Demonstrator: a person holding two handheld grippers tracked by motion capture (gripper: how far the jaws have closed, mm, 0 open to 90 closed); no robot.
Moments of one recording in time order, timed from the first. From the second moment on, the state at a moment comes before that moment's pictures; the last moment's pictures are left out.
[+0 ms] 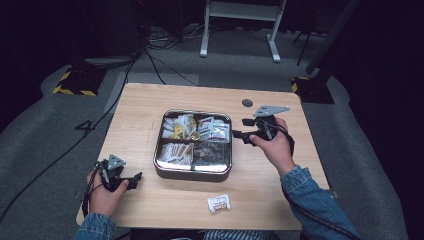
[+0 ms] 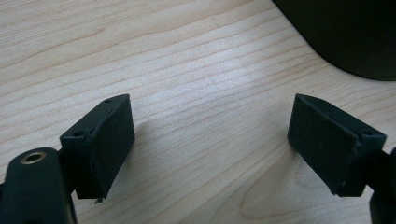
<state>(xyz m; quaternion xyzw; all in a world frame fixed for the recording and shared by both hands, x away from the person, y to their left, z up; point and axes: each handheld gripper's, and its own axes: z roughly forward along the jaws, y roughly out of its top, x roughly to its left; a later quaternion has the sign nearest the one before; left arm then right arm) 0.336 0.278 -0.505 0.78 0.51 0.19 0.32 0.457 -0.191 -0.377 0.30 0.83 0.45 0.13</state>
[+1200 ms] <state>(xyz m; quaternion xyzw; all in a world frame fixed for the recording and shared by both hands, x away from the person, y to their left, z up) 0.336 0.278 -0.505 0.78 0.51 0.19 0.32 0.405 -0.300 -0.416 0.37 0.81 0.43 0.13</state>
